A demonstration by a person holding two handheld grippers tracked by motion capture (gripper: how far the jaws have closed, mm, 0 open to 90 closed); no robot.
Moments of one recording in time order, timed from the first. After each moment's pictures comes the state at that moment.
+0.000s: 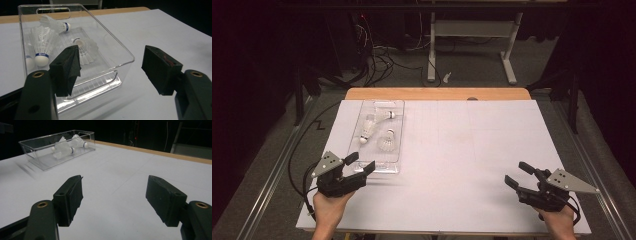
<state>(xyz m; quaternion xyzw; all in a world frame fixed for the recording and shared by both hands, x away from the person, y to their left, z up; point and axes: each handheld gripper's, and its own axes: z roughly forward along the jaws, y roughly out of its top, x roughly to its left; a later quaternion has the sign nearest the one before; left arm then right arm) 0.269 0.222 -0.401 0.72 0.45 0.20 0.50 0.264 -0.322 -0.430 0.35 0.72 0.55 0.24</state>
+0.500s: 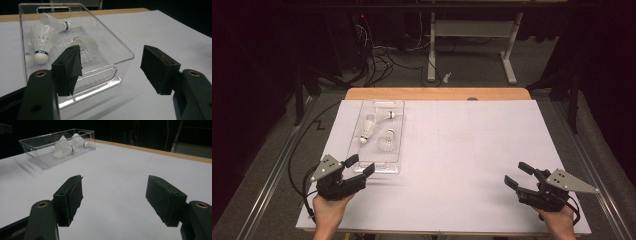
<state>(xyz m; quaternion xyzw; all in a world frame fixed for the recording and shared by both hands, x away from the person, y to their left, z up) 0.264 0.223 -0.407 0.71 0.45 0.20 0.51 0.264 -0.322 -0.431 0.36 0.72 0.54 0.24</state>
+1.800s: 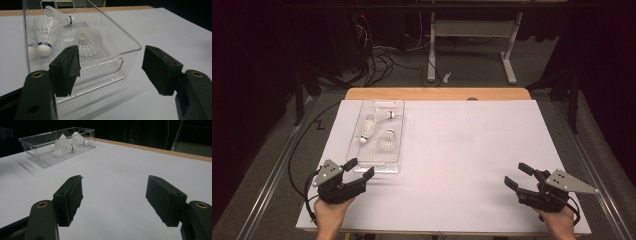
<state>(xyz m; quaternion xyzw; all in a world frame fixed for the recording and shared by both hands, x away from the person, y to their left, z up) 0.262 0.226 -0.425 0.71 0.45 0.20 0.50 0.263 -0.322 -0.432 0.35 0.72 0.54 0.24</state>
